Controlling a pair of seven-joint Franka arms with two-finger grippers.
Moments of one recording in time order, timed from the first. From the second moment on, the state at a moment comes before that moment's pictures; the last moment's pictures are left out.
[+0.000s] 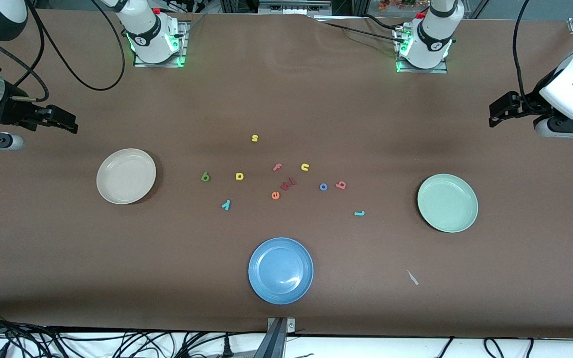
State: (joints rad) left arm -0.01 0.01 -0.07 -1.60 0.01 1.55 -0.03; right arm 0.05 0.06 -0.03 -1.63 -0.01 1.59 0.08
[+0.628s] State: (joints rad) left arm -0.01 0.01 -0.07 -1.60 0.01 1.55 -0.03; right arm 0.05 0.06 -0.03 -1.63 -0.01 1.59 0.08
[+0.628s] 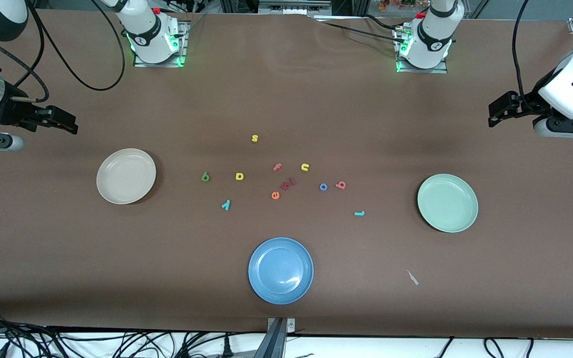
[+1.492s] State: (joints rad) left arm -0.01 0.01 -0.07 -1.60 0.01 1.55 -0.03; right arm 0.11 0.21 -0.02 -1.64 0.05 1.68 0.11
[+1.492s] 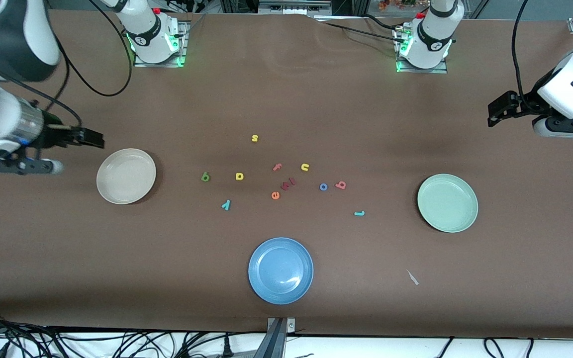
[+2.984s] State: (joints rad) left arm -0.05 0.04 -0.12 -1.60 0.01 1.53 -0.03; right arm 0.36 0.54 0.04 -1.95 0.05 2.44 0.81
